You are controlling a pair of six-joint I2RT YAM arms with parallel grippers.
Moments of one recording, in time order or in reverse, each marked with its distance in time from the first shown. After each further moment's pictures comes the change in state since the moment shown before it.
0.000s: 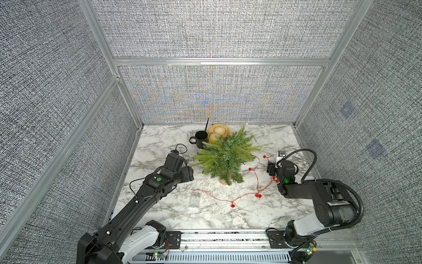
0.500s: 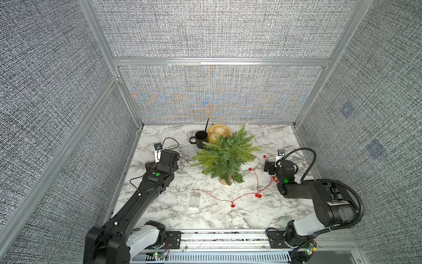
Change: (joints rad) left arm 0.185 0.108 -0.020 0.195 -0.573 0.183; right arm 0.010 0.010 -0.006 0.039 0.004 -0.012
